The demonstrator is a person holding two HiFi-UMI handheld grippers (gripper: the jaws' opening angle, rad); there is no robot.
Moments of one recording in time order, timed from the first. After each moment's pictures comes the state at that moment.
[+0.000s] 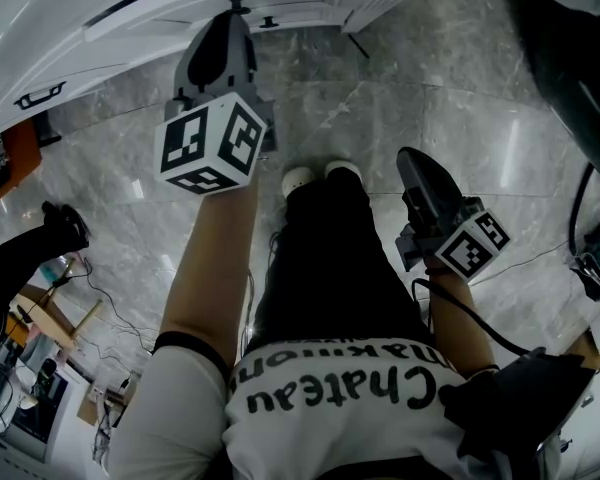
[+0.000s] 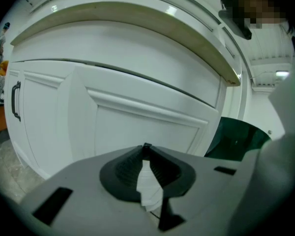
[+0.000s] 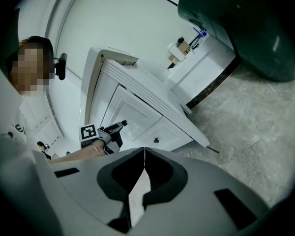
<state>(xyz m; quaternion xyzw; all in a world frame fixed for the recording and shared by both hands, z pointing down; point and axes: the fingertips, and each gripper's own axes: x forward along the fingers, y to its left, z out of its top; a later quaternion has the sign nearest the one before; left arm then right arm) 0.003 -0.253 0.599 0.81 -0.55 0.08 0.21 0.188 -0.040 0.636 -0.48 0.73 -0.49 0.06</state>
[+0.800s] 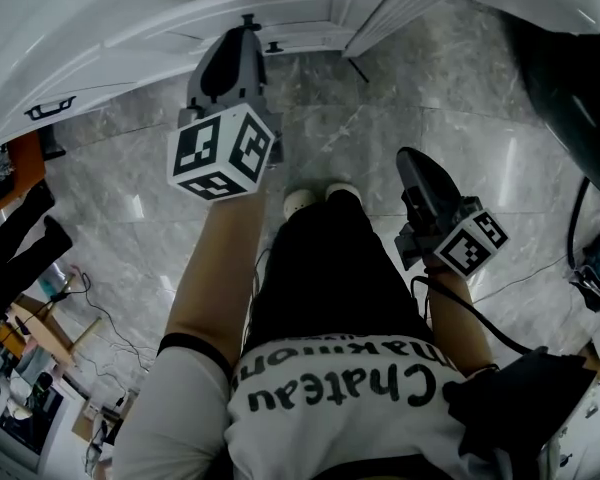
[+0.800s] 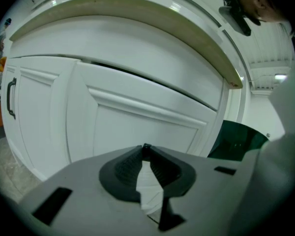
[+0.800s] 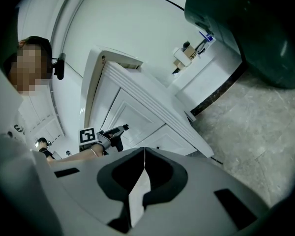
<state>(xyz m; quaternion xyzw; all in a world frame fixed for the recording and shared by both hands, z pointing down) 0.007 -0.266 0.600 0.81 -0.54 0.07 0.21 0.190 -0.072 0.631 -0.48 0.74 -0.46 0.07</state>
